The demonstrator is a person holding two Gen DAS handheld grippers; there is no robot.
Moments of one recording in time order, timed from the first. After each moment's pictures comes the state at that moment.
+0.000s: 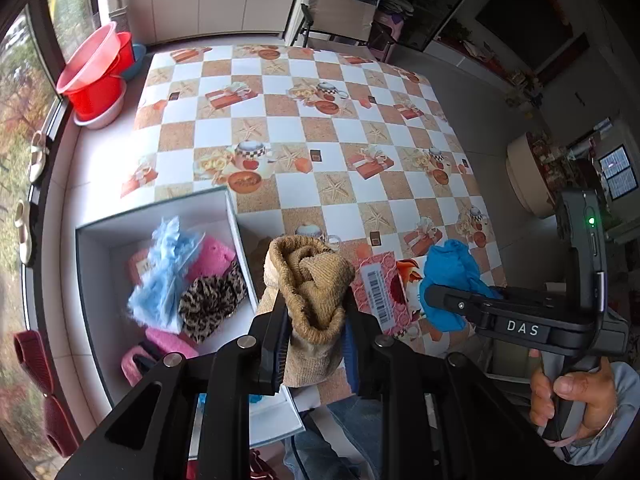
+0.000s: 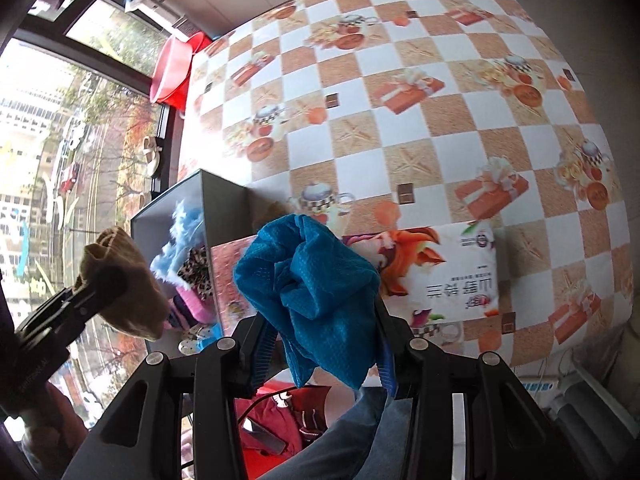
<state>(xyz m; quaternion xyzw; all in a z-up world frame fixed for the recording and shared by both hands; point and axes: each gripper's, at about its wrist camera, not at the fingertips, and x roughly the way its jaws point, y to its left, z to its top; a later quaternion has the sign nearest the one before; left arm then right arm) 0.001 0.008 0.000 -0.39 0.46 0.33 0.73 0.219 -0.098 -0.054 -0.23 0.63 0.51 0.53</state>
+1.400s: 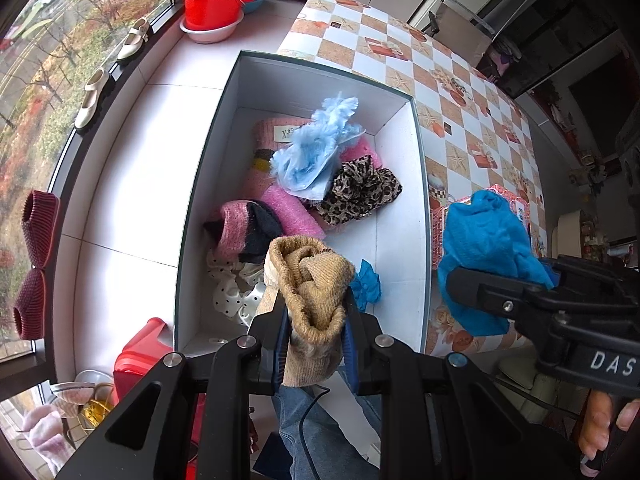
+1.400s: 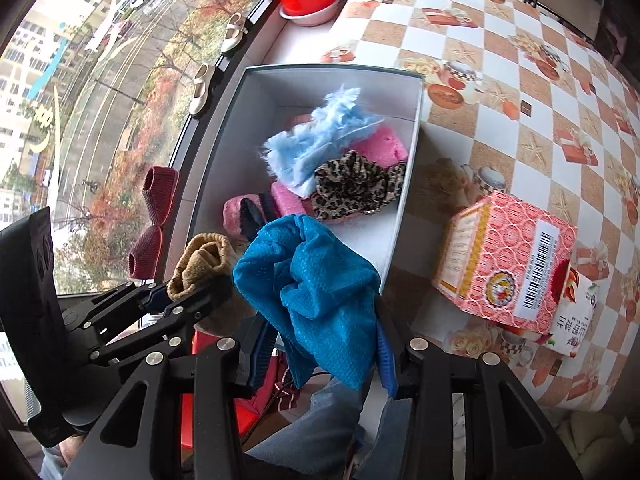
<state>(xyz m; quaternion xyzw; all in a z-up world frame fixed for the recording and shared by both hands) -0.155 -0.055 -0.072 -0.50 0.41 0.45 0.62 0.014 -0.068 -0.051 -0.41 0.53 0.61 0.42</state>
